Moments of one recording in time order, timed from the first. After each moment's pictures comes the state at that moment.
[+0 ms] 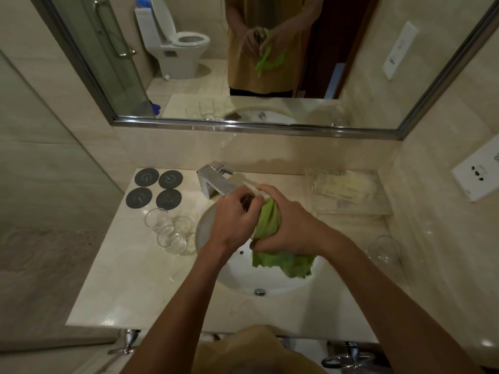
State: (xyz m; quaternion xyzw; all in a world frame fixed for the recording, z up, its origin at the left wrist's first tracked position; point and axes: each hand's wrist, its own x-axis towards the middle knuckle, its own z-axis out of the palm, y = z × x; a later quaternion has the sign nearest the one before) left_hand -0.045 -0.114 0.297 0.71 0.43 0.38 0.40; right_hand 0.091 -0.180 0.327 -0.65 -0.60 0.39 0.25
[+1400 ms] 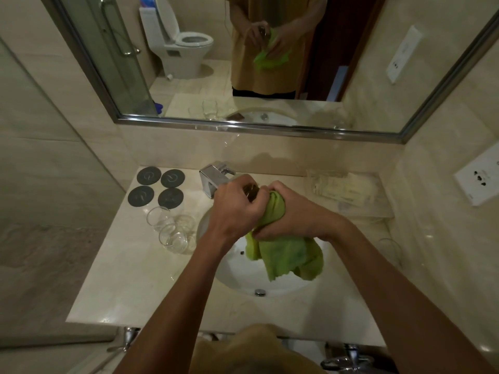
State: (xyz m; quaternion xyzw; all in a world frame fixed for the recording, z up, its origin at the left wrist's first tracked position) left_hand -0.048 -0.103 0.318 0.75 0.43 0.39 0.32; right_hand 0.099 -0.165 0.346 -0.65 -0.56 0.46 0.23
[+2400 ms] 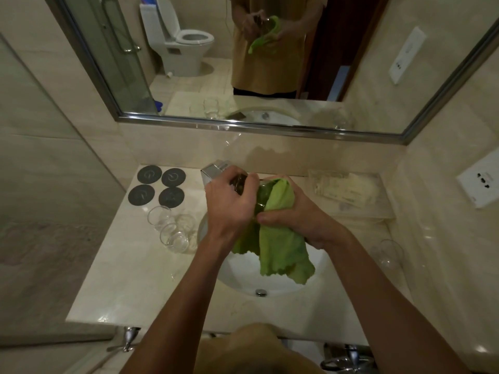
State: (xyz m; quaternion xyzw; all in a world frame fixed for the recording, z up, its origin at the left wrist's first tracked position) left_hand -0.053 -0.106 0.332 0.64 0.43 0.50 0.39; right_hand 0.087 -0.167 0.337 -0.53 -0.45 0.57 0.45
